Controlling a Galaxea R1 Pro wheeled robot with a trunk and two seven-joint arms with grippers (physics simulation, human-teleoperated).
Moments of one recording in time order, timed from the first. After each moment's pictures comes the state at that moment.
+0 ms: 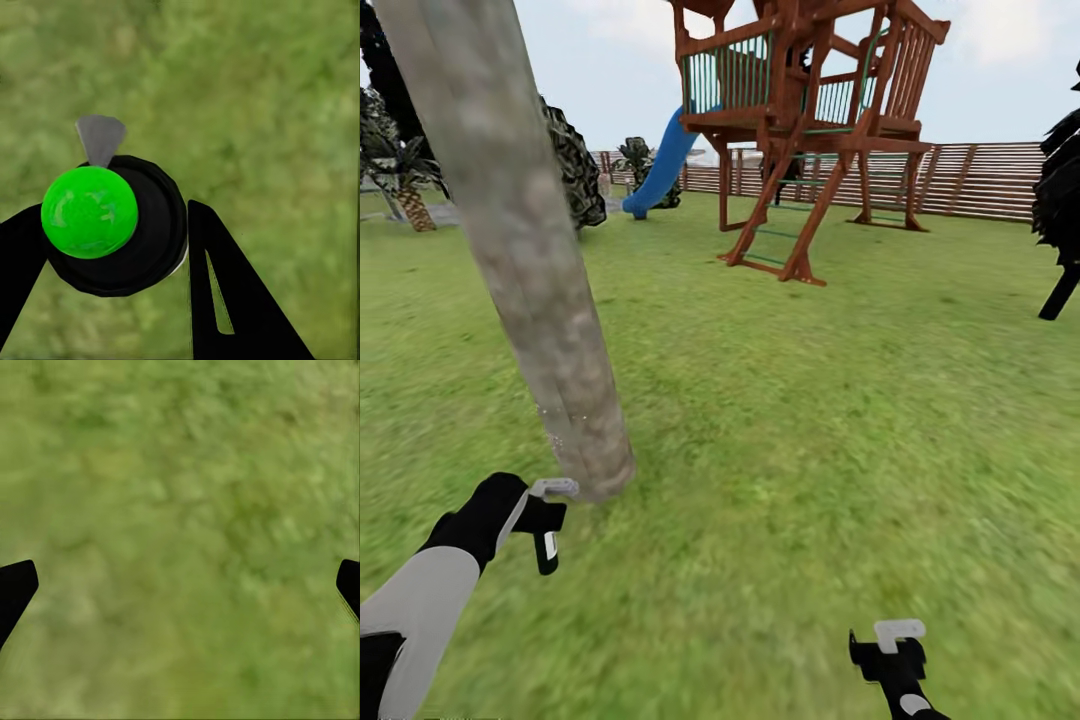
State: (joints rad) left arm -0.87 0.22 0.07 -0.55 -0.18 0.84 -0.29; right arm -0.54 -0.07 0.30 -0.03 -0.15 -0.41 -0.22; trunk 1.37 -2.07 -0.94
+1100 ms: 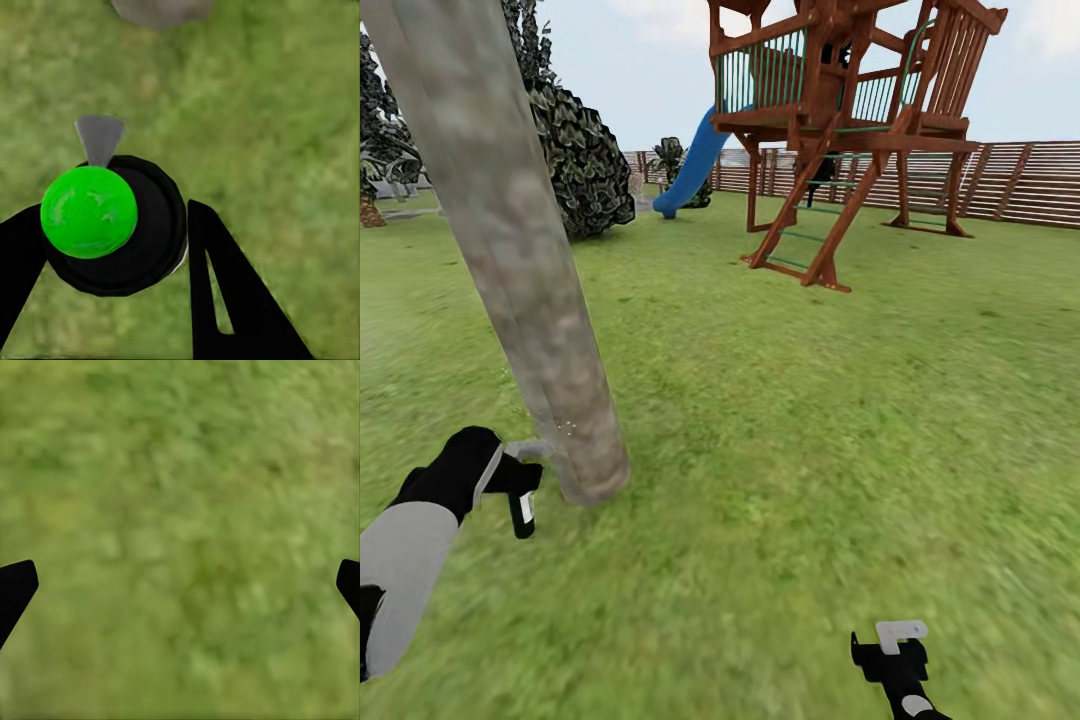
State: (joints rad) left arm -1.01 0.29 0.07 -0.58 -0.19 0.98 -0.30; right arm -0.54 -0.07 0.29 -0.03 -0.15 -0.41 -0.22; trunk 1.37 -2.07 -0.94
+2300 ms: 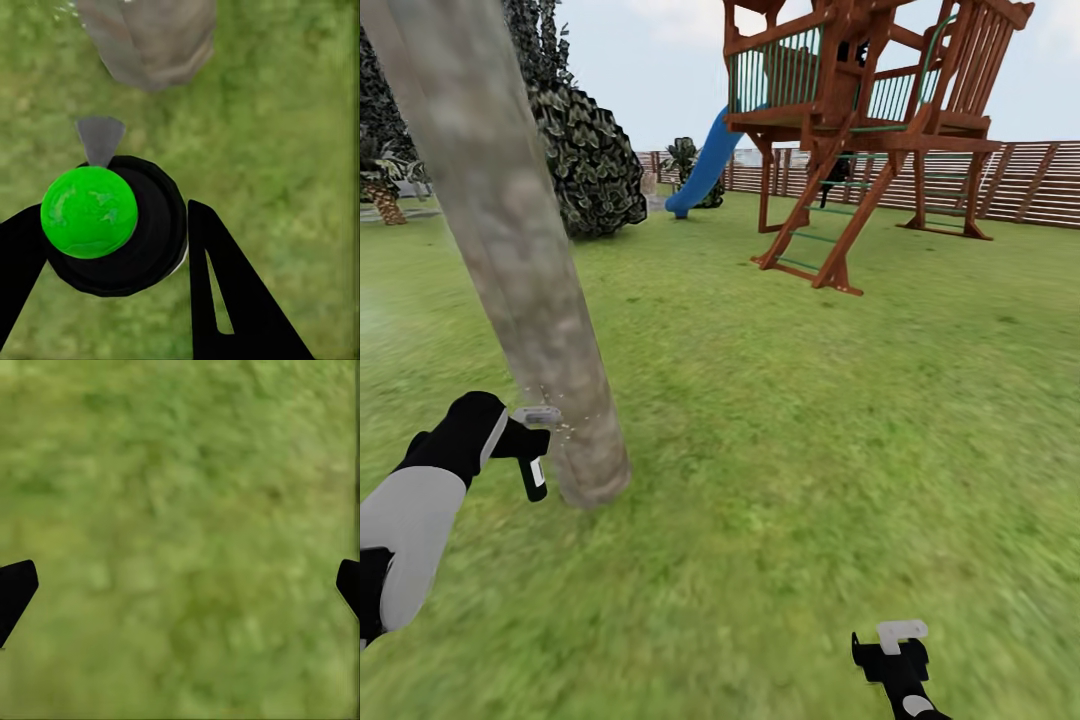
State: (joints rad) left arm -1.12 0.28 0.06 -0.58 -0.18 1.00 -0.30; right arm -0.54 -0.07 0.29 -0.03 -0.15 -0.41 -0.22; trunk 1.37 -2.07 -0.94
